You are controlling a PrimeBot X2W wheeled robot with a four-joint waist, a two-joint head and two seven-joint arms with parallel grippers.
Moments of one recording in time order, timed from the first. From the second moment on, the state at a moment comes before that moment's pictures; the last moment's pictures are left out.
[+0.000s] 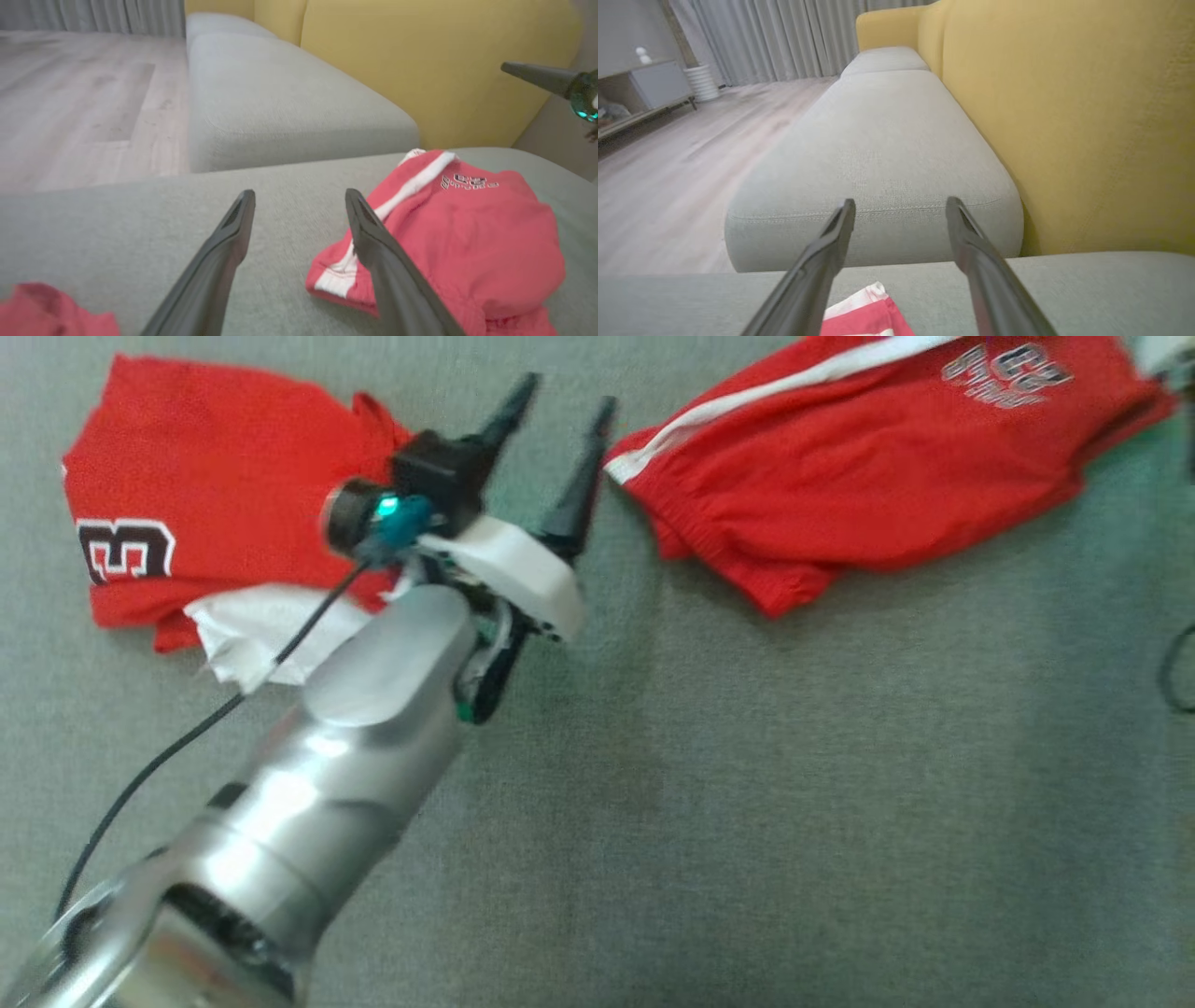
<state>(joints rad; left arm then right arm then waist) -1.00 0.07 -0.95 0.79 -0.82 0.03 -0.25 -1.25 -0.31 0.00 1.24 0.14 0.13 -0.21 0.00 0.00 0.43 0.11</state>
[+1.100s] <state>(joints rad) -0.22 0.17 -0.47 0.34 -0.42 0.16 -0.25 -0.19 -0.05 0.04 0.44 0.28 0.13 -0.25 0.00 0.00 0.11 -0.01</state>
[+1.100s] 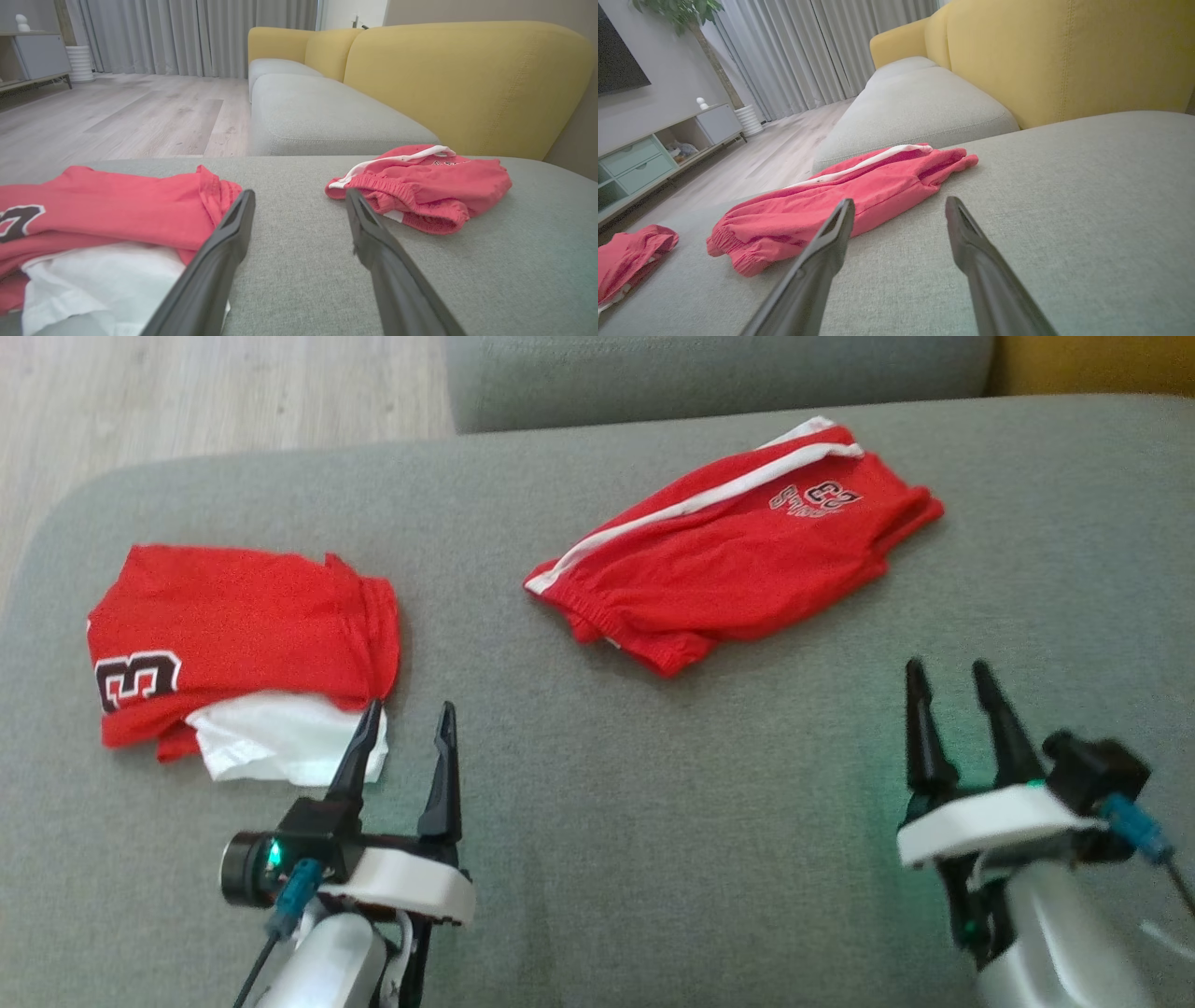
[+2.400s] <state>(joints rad) -0.41 0.05 -0.42 0.38 -0.31 0.04 -0.25 -1.03 -0.27 -0.53 1.12 -0.34 0.13 0.14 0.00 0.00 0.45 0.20</state>
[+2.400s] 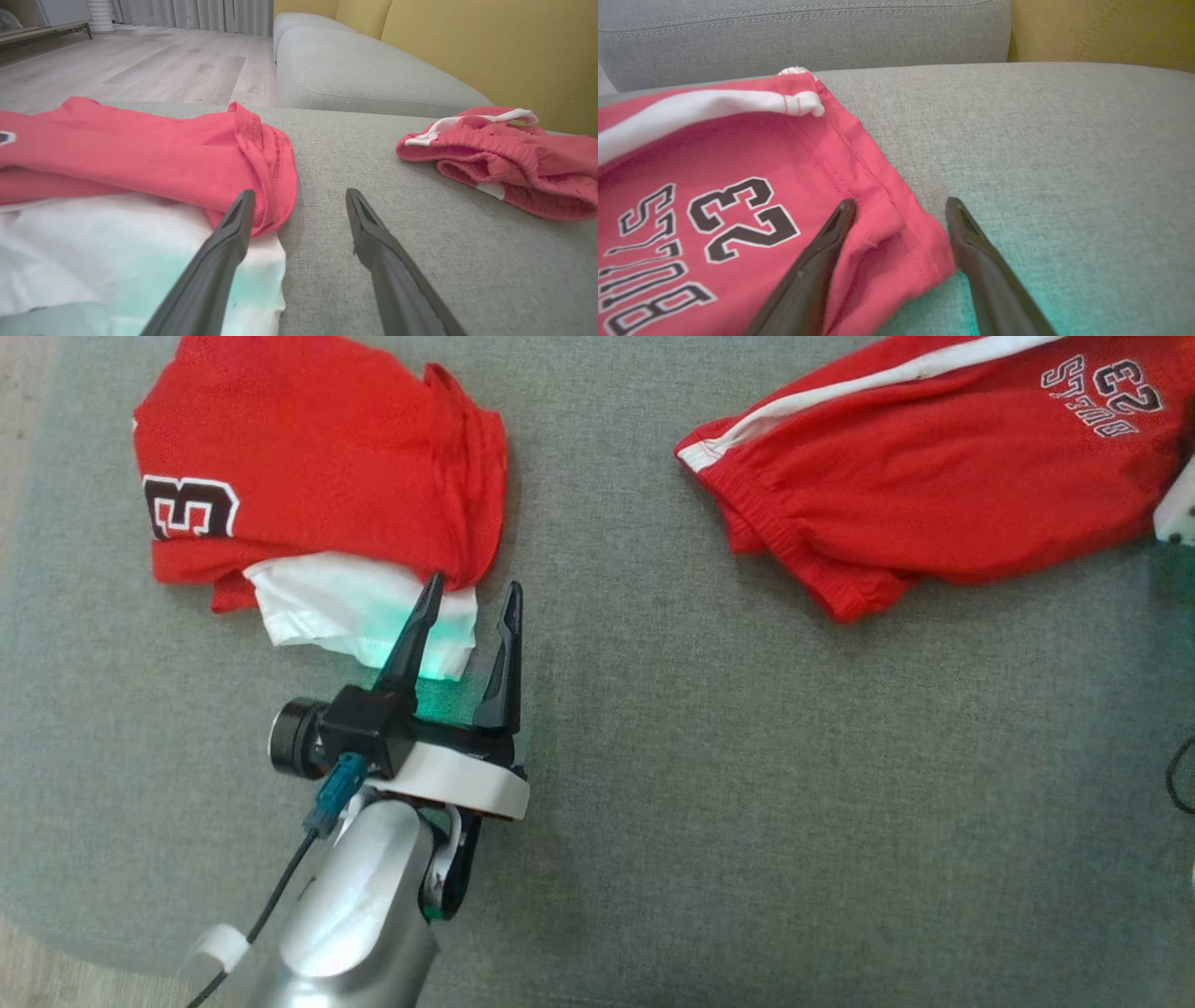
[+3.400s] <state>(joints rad) -0.37 0.04 -0.36 0.43 -0.29 0.02 -0.25 -0.87 -0.41 -0.68 1.28 -0.13 0.13 -0.09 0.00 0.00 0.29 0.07</state>
